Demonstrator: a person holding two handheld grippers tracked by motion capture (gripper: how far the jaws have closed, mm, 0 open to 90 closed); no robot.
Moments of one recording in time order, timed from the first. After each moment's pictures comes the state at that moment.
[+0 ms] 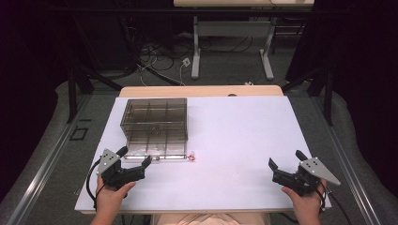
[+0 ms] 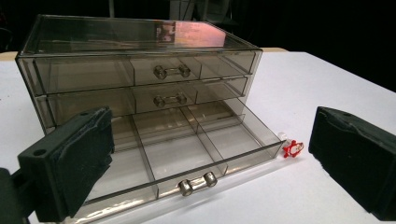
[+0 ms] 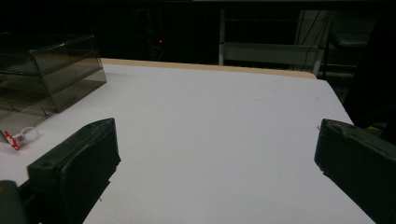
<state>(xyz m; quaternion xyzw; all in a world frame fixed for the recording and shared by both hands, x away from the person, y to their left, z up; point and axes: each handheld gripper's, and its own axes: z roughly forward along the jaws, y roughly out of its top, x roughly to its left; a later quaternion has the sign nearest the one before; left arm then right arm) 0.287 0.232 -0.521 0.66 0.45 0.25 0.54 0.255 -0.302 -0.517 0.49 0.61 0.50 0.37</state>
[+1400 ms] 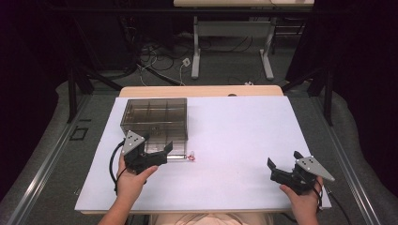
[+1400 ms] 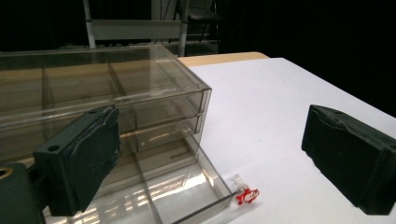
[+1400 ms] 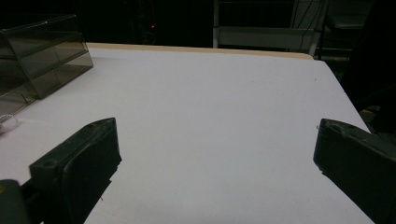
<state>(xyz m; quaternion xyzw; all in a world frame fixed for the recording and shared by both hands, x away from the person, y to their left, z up) 0.317 0.164 -0.476 0.69 0.43 0.23 0.54 0.264 -0.302 -0.528 0.51 0.62 0.48 0.36</state>
